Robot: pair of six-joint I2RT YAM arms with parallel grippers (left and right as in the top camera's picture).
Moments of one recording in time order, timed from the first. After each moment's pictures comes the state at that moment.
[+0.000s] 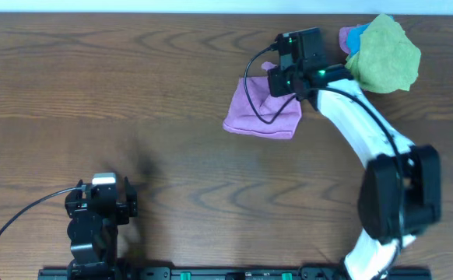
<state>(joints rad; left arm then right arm) 0.09 0.01 0.15 -0.56 -0.10 0.18 0.27 1.88 1.47 -0.50 -0.10 0.04</state>
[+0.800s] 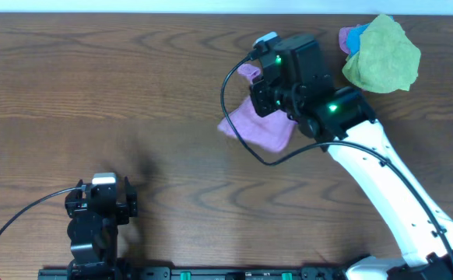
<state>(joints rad) 0.09 0.01 0.15 -0.56 -0.10 0.18 0.50 1.55 1.47 -0.68 -0.03 0.06</state>
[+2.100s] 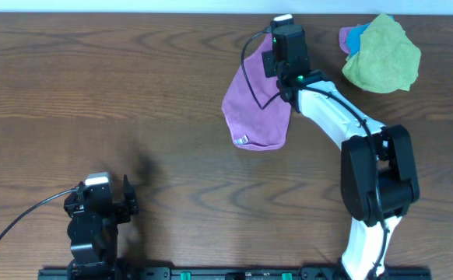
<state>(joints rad) 0.09 0.01 0.15 -0.56 -0.10 0.04 0.33 2.06 1.47 0.01 0.26 -0.01</state>
